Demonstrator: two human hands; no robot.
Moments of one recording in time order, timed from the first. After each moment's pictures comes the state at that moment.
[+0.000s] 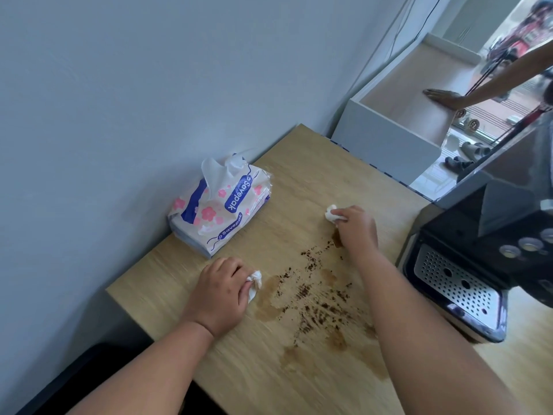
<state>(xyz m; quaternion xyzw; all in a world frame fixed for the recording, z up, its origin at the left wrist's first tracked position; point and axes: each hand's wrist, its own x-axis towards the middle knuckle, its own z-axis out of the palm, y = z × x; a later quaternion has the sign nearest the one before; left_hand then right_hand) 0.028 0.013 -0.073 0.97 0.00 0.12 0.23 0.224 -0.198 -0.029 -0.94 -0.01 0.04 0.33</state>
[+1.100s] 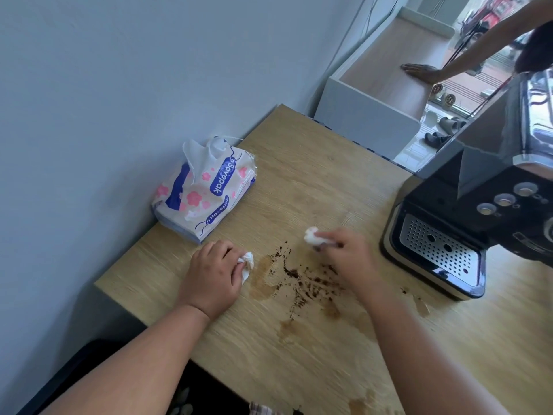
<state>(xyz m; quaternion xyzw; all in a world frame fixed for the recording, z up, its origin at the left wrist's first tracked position) 0.028 0.013 -0.071 0.97 0.00 0.11 0.22 0.121 -0.222 -0.020 -0.90 -0.04 0.12 0.42</state>
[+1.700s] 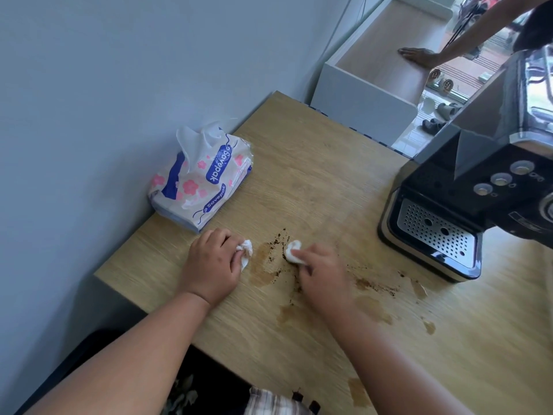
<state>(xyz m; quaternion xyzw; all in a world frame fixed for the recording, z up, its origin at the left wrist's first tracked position) 0.030 0.013 -0.075 0.97 0.00 0.11 0.22 0.059 -0.200 -0.048 -0.95 -0.14 0.02 0.29</state>
